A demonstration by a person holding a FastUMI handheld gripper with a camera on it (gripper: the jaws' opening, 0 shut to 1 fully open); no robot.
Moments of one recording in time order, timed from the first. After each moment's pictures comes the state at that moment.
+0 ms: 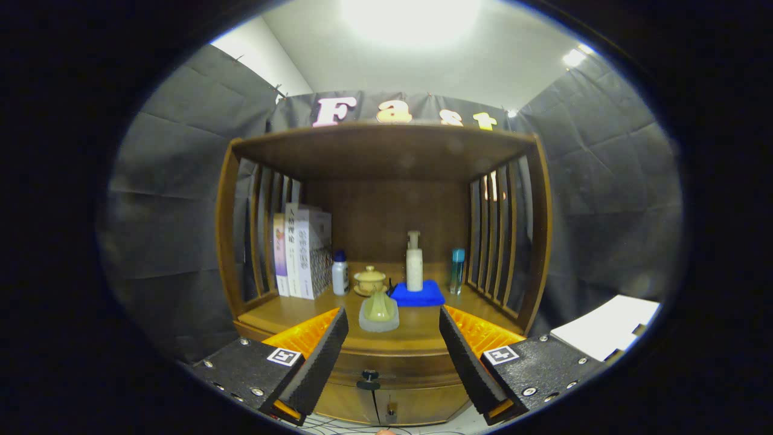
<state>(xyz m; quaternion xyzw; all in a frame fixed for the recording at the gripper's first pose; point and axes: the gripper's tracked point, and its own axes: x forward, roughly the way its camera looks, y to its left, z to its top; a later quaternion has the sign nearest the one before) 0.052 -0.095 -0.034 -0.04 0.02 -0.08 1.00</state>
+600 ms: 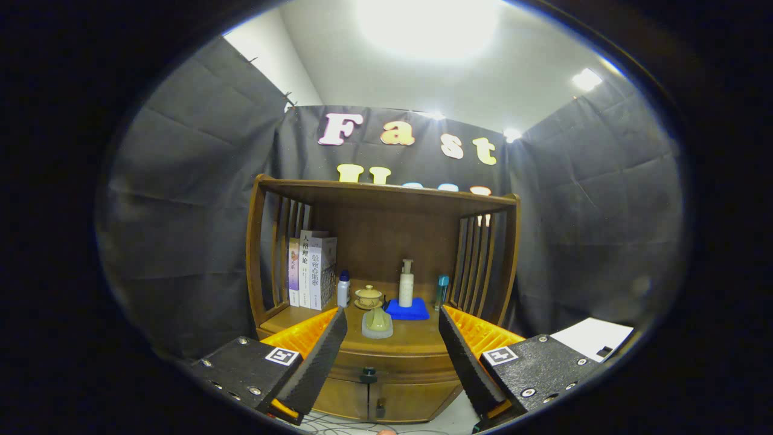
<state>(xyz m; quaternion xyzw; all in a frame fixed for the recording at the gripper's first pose) -0.006 -0.053 0.015 -0.05 0.00 -0.08 1.00</state>
